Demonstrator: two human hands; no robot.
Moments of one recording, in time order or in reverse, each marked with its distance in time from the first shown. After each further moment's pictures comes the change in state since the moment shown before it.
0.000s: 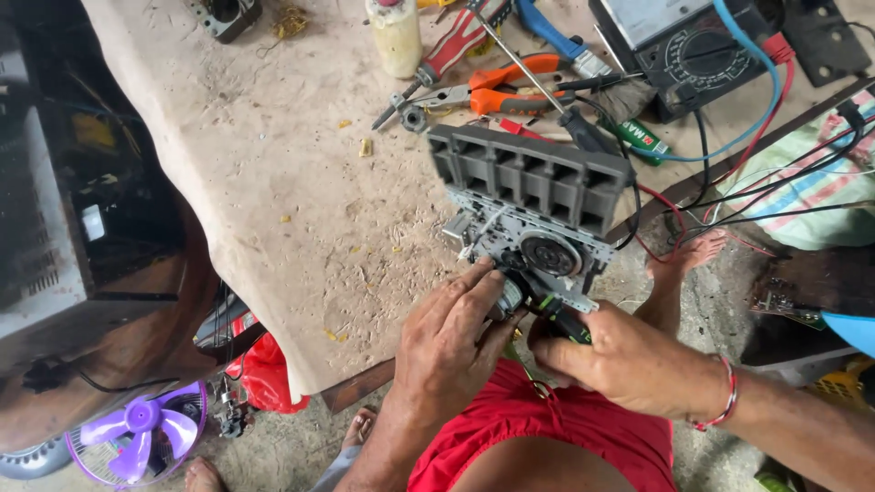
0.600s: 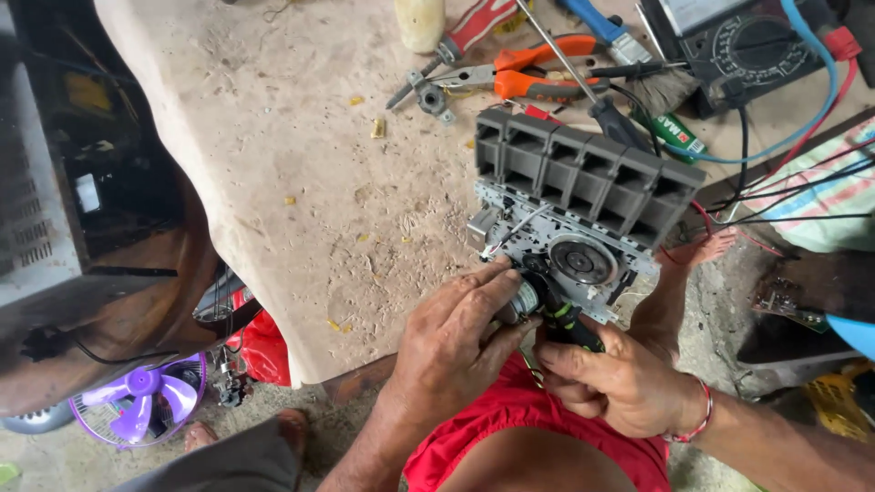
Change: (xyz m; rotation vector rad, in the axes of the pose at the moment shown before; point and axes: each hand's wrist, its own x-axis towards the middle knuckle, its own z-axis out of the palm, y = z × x) left_hand 0.009 0.000 -0.010 -0.170 -0.047 -0.038; right_hand 0.016 0.082 0.049 1.127 -0.092 0.065
